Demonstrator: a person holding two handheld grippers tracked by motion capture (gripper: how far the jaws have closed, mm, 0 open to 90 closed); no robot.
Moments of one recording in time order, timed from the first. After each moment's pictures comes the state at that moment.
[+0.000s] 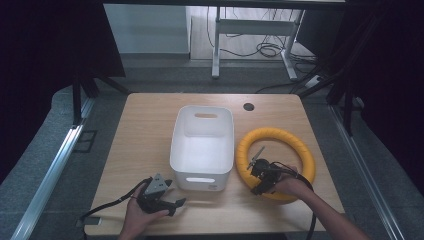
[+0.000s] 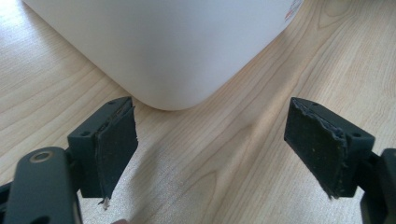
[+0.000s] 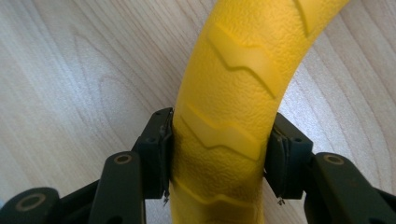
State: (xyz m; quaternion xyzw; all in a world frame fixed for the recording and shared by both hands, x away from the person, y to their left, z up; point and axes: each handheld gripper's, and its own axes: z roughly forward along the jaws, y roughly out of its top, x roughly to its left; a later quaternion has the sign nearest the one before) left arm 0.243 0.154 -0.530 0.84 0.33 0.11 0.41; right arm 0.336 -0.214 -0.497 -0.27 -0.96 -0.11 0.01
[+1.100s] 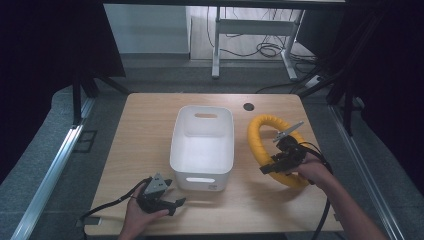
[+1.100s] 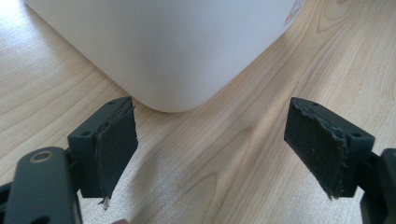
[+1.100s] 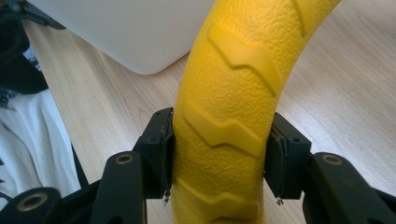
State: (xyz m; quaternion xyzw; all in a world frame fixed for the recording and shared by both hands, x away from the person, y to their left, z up) left arm 0.244 0.155 -0.528 0.84 0.33 0.11 0.41; right arm 0.359 -0.271 -0.425 -0.32 -0.90 -0.29 0.05
